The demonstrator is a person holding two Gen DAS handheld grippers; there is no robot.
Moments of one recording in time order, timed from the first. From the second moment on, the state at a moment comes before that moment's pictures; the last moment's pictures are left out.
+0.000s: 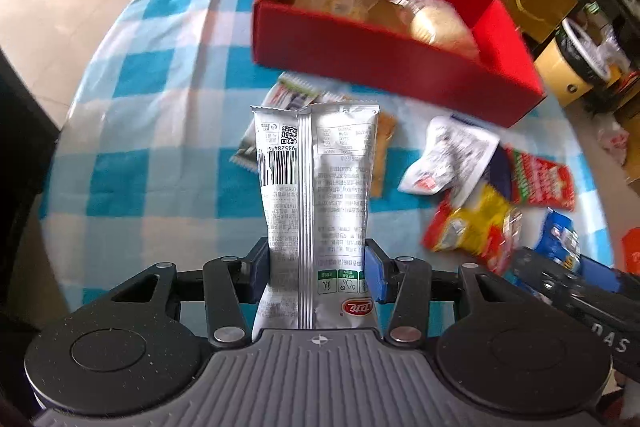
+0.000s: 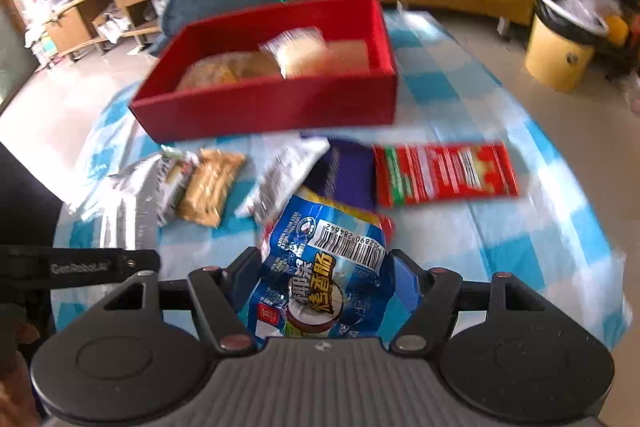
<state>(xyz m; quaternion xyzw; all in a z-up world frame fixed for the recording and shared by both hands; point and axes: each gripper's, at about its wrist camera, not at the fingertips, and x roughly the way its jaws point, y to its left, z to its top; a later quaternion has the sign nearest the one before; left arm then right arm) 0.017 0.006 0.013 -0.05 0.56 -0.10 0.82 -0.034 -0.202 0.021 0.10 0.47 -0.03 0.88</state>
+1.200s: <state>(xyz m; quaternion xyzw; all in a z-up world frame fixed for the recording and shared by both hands) 0.156 -0.056 0.048 -0.03 0.50 -0.08 0.86 0.126 -0.248 0.051 0.12 0.42 -0.03 0.90</state>
